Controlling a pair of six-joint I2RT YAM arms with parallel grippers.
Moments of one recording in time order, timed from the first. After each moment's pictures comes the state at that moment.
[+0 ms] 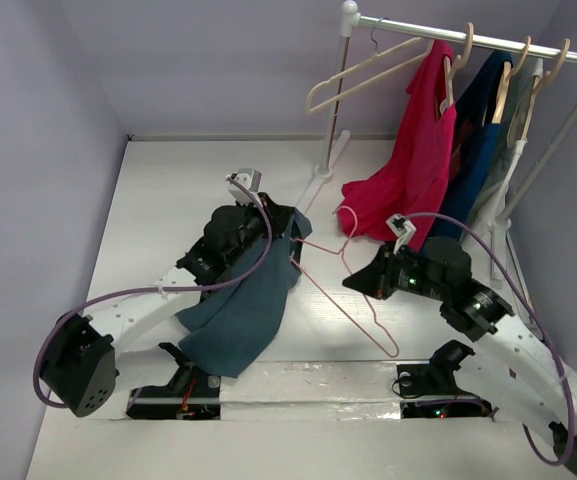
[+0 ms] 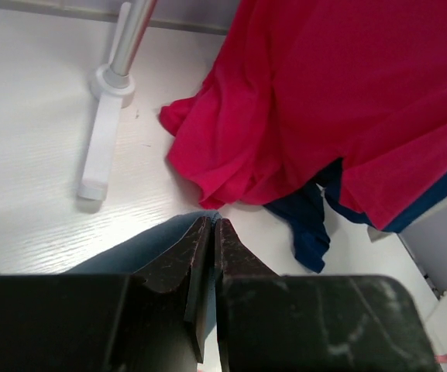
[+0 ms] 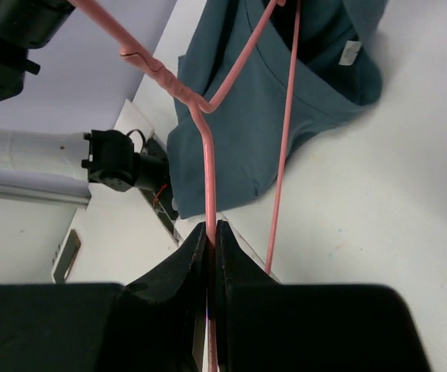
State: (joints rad) left arm -0.68 1.19 0.73 0.36 -0.08 -0.53; right arm 0.60 0.65 0.64 -0.29 -0.48 0.68
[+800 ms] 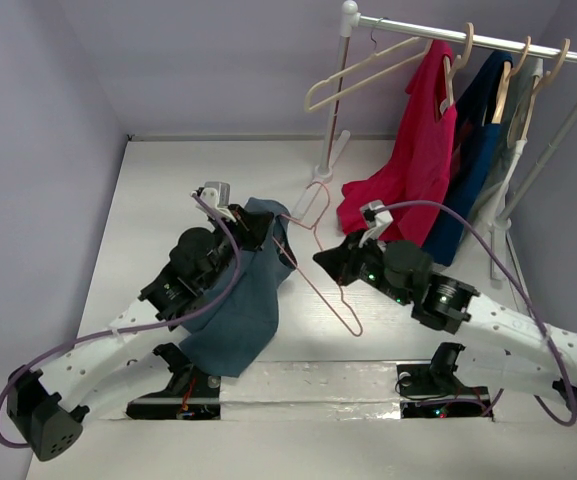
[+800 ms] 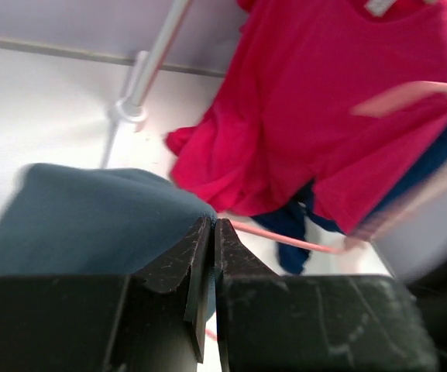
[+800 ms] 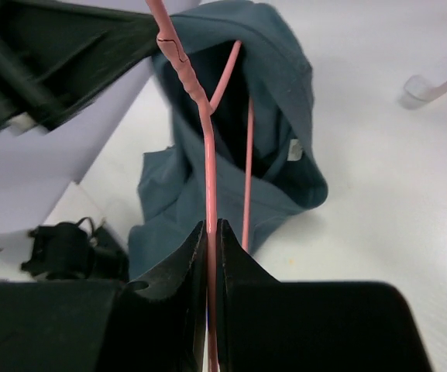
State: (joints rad) left arm -0.75 0.85 0.68 0.17 -0.23 -0.53; right arm 1.01 0.89 0.76 -0.04 0.20 0.59
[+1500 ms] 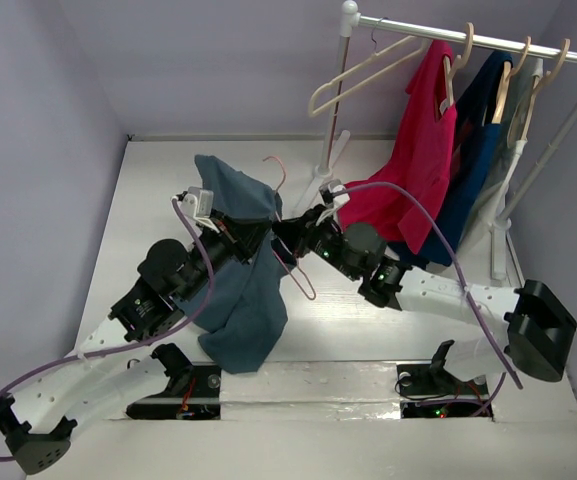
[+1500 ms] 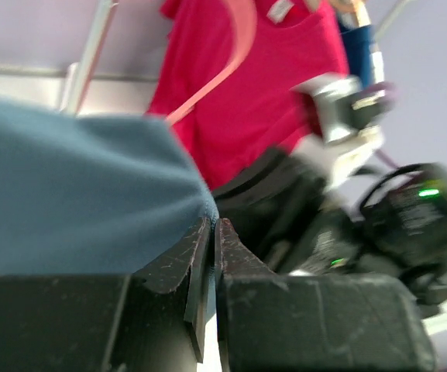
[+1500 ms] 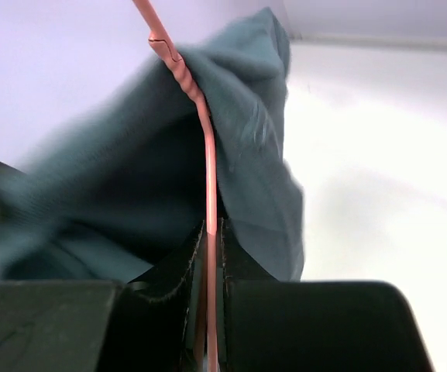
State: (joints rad) left arm -0.81 0.68 0.76 0.03 -0.11 -0.54; right arm 0.98 1.35 0.84 0.56 0.16 0.45
